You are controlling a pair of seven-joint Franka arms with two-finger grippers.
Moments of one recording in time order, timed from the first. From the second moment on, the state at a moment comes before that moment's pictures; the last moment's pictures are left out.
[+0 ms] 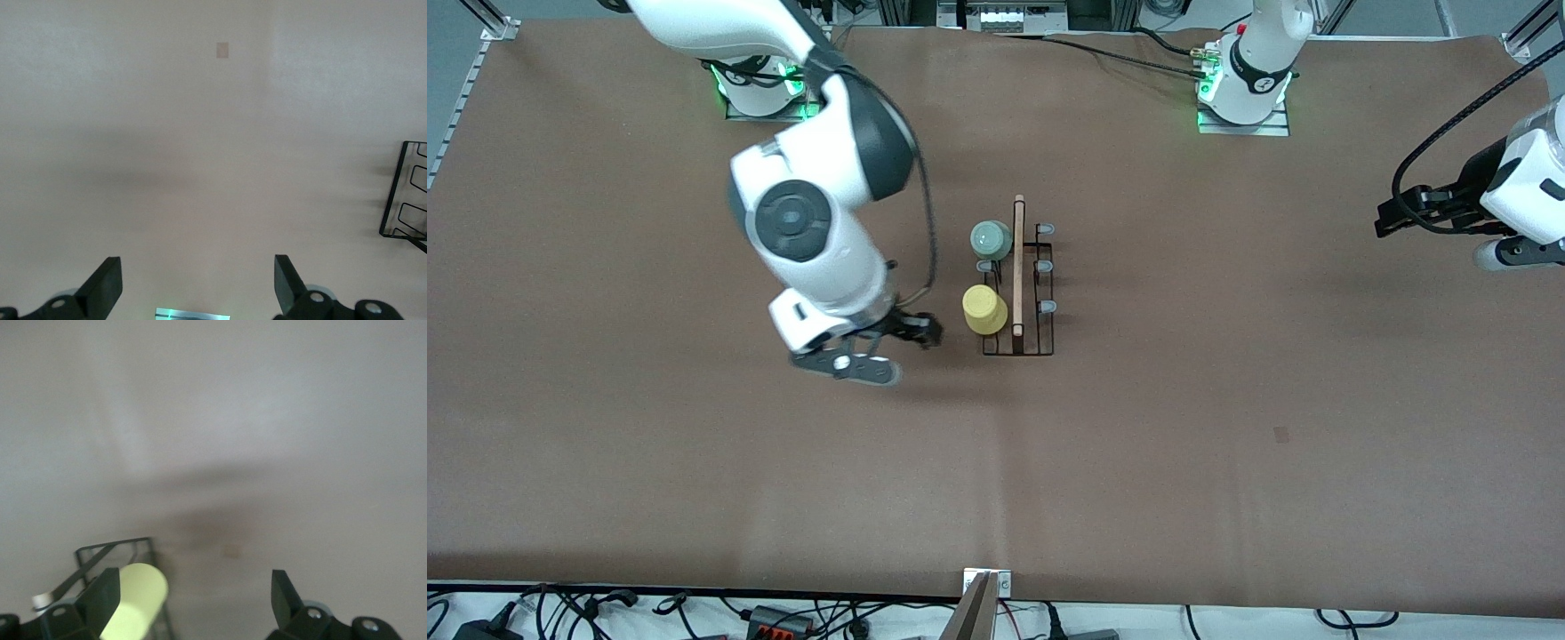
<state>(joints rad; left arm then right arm) 0.01 0.06 -0.03 -1.55 0.00 1.49 -0.14 0.48 0.65 0.01 -1.08 0.02 1.76 0.67</state>
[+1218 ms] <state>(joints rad) 0.01 0.06 -0.03 -1.55 0.00 1.49 -0.14 -0.05 0.31 -0.02 -1.24 -0.02 1.59 0.03</state>
